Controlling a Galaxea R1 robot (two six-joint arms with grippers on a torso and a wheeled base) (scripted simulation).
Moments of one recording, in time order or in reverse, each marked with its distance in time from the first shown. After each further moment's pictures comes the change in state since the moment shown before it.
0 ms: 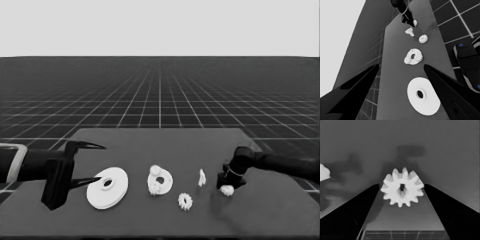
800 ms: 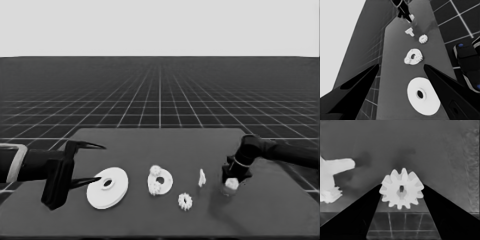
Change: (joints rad) left arm 0.000 0.000 0.000 0.000 0.000 0.000; right arm 0.124 -0.051 0.102 0.094 -0.089 0.028
